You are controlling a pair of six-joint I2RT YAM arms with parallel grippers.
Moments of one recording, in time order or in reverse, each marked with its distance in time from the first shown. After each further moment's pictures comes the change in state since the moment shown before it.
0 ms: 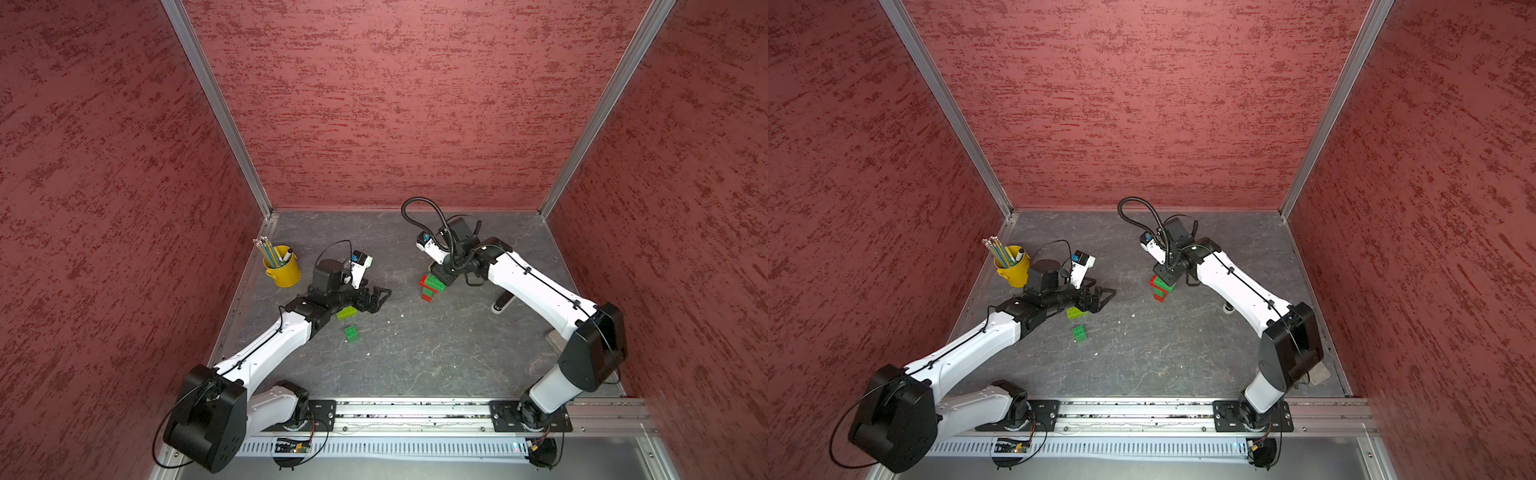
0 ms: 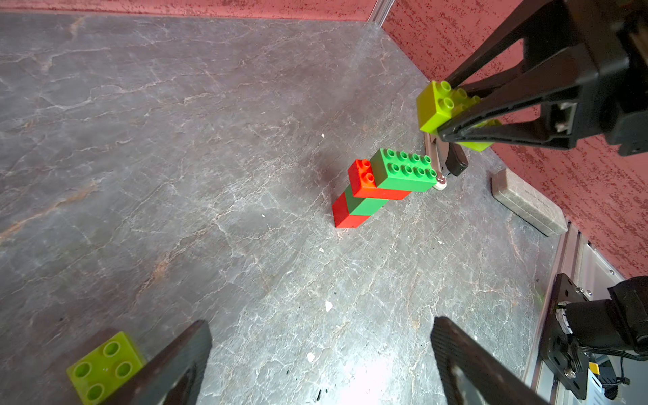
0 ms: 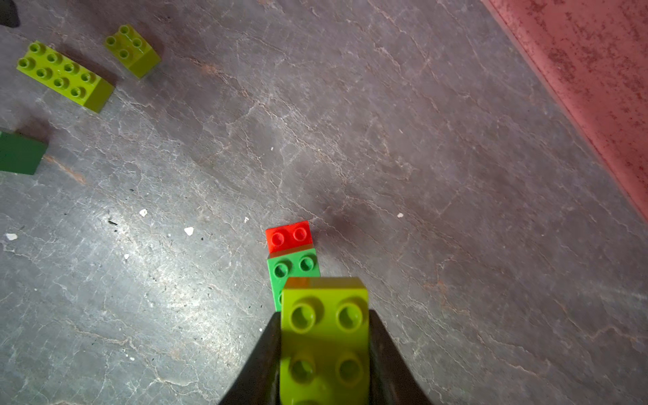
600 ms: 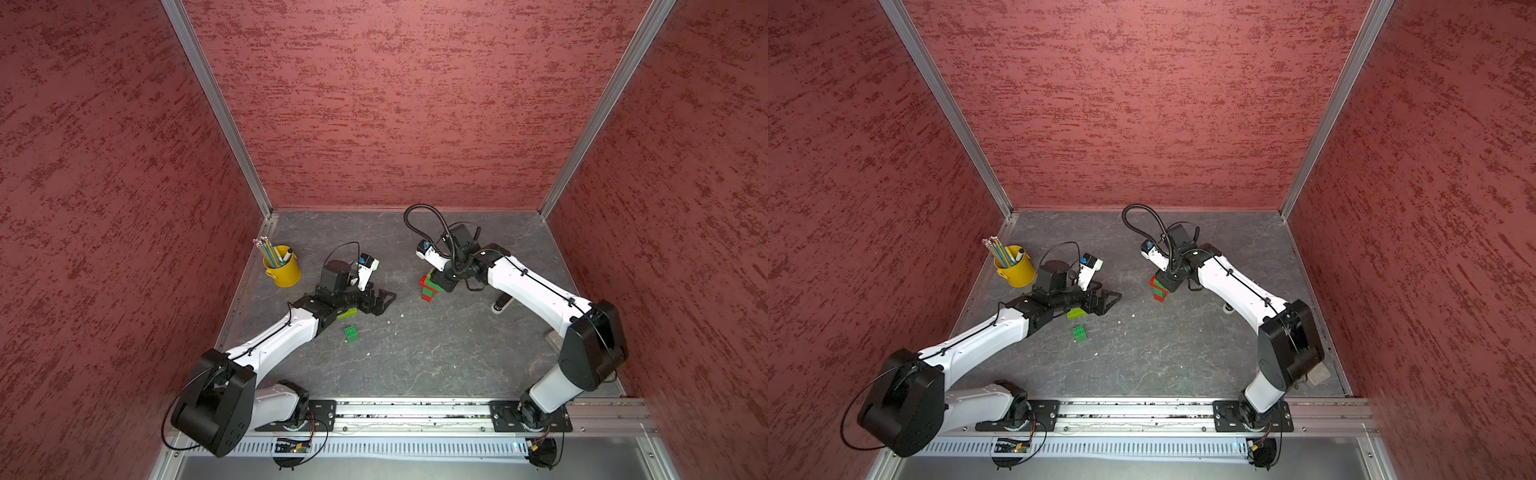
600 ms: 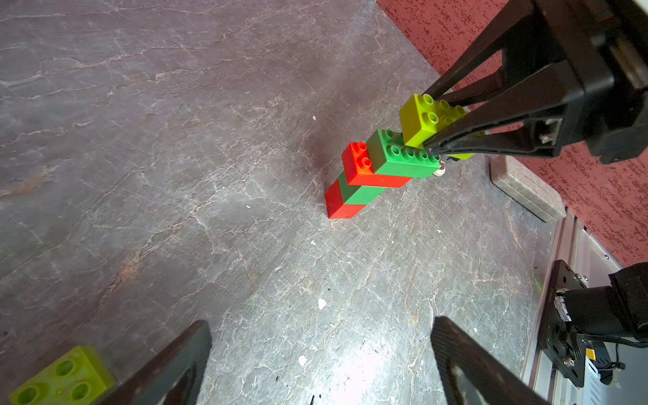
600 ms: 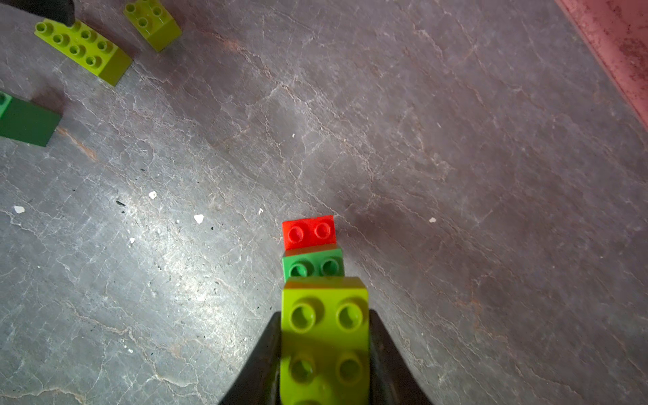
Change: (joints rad) left arm -0.037 0.074 0.002 0.030 0.006 -0.002; right arm -0.030 0.000 -0.103 0.080 -0.093 -0.055
